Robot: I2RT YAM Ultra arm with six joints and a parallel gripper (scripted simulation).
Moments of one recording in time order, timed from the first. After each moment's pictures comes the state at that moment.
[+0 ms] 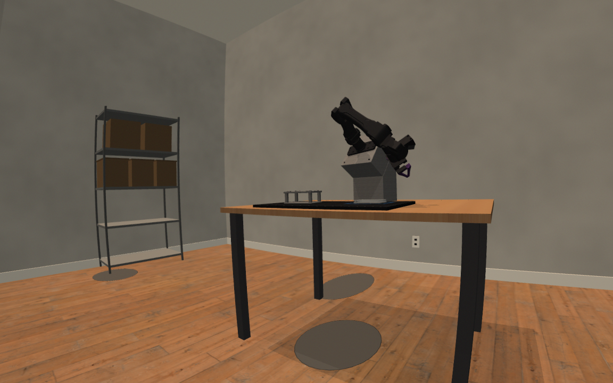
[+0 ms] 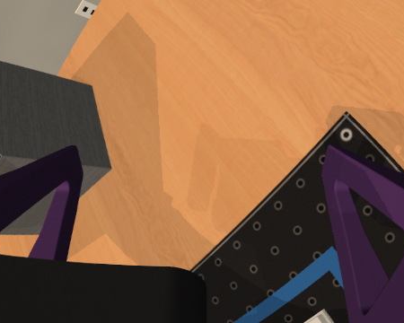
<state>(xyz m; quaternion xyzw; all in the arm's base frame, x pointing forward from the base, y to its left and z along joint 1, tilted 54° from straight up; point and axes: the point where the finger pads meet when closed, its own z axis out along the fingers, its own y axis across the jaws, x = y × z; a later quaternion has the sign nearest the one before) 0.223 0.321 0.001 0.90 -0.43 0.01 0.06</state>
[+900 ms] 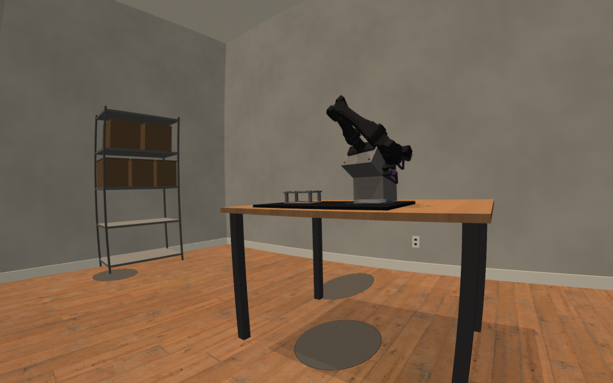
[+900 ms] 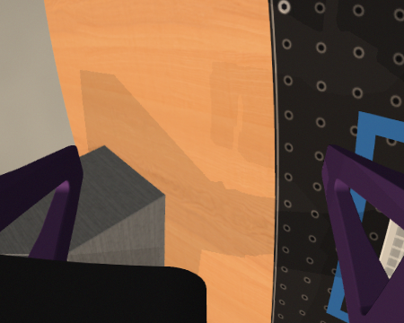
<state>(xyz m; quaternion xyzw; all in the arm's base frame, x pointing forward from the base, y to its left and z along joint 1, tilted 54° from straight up) 0.256 0.310 0.005 0.69 -0.71 0.08 -0.04</state>
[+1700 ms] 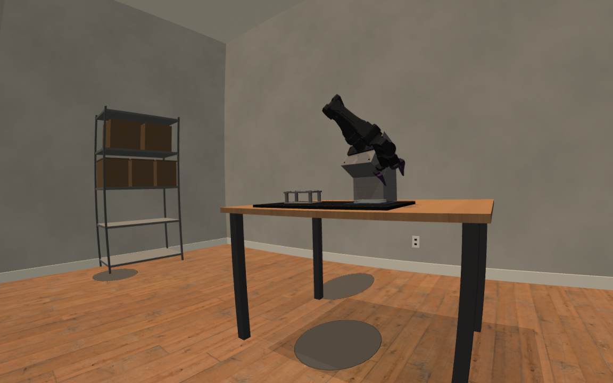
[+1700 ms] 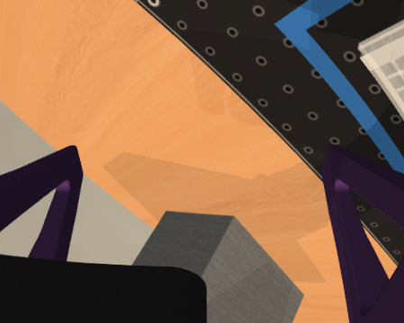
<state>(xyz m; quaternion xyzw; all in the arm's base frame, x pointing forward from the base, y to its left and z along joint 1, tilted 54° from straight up) 0.283 0.292 0.014 0.41 -0.89 0.09 -0.15</state>
